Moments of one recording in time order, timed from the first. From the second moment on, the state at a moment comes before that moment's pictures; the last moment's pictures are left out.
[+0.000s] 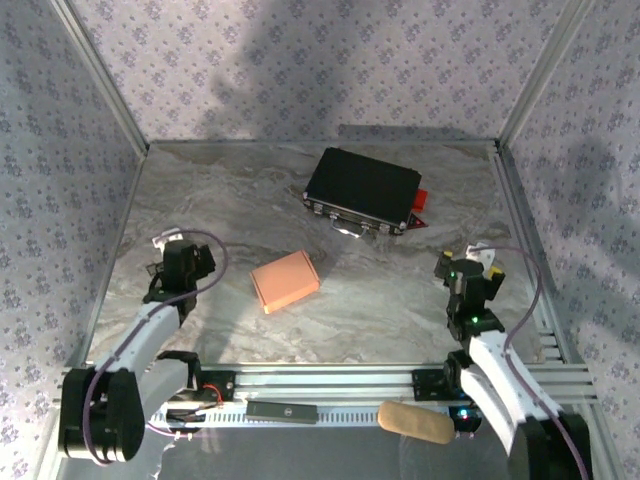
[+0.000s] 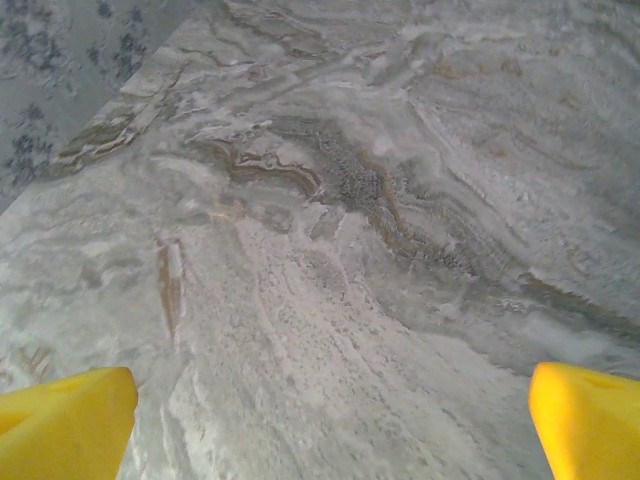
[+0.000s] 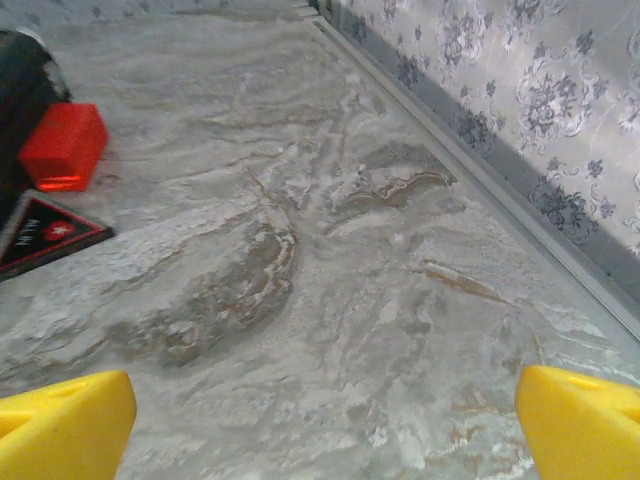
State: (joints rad) left arm -0.10 1.00 0.34 0.02 -0.42 -0.27; right arm 0.11 0.77 0.19 0.09 0.50 0.20
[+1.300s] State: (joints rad) left arm -0.01 1.54 0.37 0.78 -0.27 -0.05; right arm 0.01 1.51 0.37 0.76 0.23 0.02
